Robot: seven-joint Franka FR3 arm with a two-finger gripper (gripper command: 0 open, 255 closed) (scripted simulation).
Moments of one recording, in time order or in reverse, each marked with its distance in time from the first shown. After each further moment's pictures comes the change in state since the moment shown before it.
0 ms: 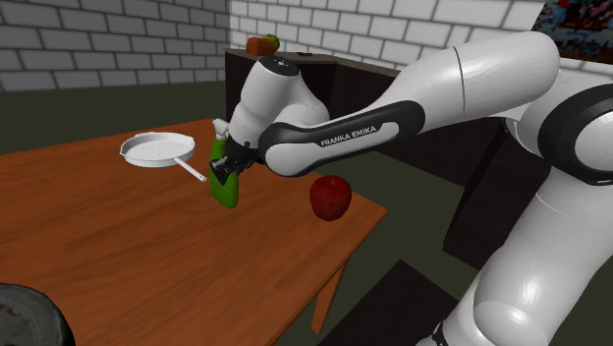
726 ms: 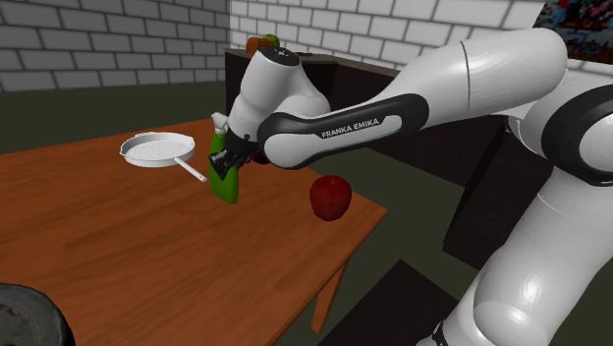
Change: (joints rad) arm 0.000 -0.010 0.002 0.029 0.017 -0.037 -0.016
